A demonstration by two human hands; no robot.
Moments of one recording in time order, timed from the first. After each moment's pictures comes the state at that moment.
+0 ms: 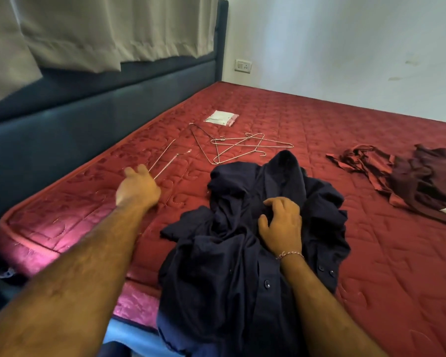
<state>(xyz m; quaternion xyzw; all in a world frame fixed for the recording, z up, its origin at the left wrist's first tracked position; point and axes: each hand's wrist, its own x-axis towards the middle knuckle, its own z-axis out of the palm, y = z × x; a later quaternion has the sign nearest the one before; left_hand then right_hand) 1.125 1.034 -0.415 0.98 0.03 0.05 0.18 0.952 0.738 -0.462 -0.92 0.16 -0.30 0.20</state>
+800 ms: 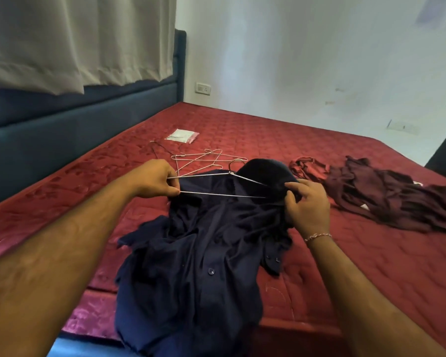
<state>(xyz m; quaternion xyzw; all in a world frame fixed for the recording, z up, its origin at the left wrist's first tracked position) 1.081 0.957 -0.314 0.89 -0.41 -0.01 0.21 0.870 0.622 -0.357 -0.85 0.14 -0.48 0.16</state>
